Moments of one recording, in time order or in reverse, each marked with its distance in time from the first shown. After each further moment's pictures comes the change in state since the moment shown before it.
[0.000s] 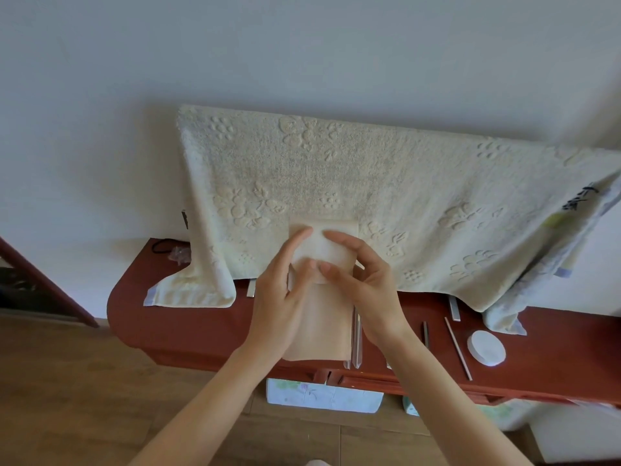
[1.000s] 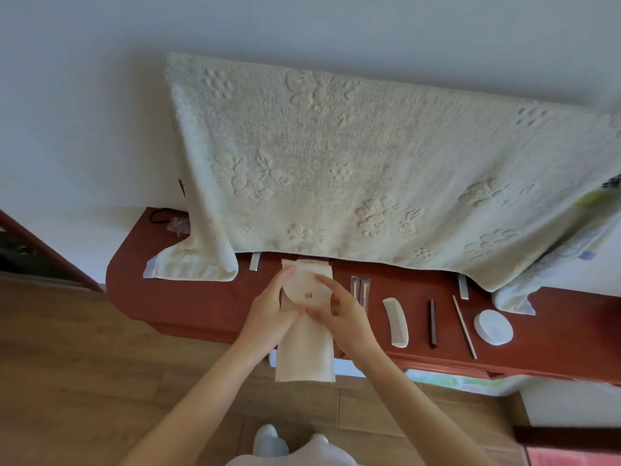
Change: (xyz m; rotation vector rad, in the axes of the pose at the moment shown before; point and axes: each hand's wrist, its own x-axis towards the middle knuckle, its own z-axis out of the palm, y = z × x) left_hand -0.018 -0.107 -0.007 0.074 -0.271 -0.446; right_hand -0.009 0.138 -0.018 -0.544 -0.020 0.326
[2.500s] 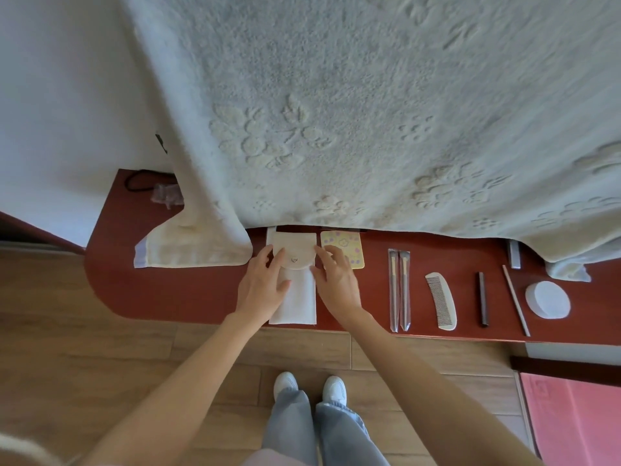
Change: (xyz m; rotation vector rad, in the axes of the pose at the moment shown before) left_hand 0.127 -0.164 -0.045 0.798 -0.055 0.107; right_hand 0.137 0.082 0.099 -0.602 0.201 -0.093
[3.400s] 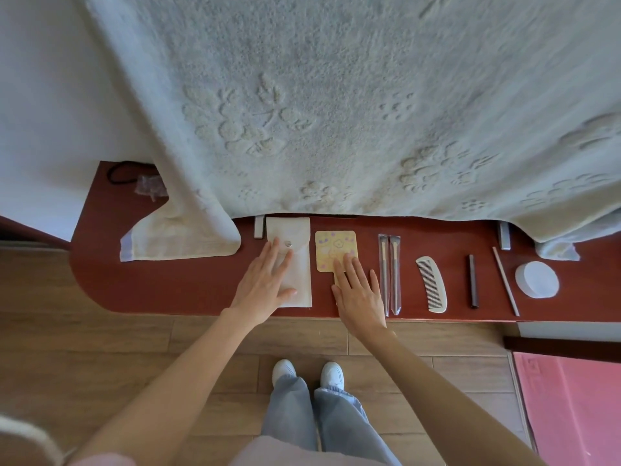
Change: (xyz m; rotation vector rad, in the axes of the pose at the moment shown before) left_hand -0.010 0.003 0.019 0.208 -0.188 0.239; right_hand -0.059 0.071 -0.006 -0.472 -0.165 0.001
